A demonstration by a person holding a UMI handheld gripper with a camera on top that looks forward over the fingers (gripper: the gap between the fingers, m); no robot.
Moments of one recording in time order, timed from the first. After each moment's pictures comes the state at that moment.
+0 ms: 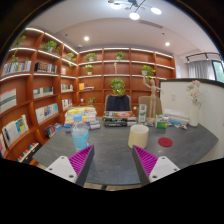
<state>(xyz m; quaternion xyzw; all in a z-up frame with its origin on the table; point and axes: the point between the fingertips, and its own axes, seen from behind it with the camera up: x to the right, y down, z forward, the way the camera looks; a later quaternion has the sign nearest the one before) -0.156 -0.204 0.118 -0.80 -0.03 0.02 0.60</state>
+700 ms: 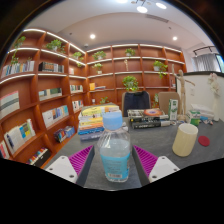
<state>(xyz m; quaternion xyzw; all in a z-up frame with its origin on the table) -0.298 -0.082 0.071 -0.79 -0.05 0.09 0.60</state>
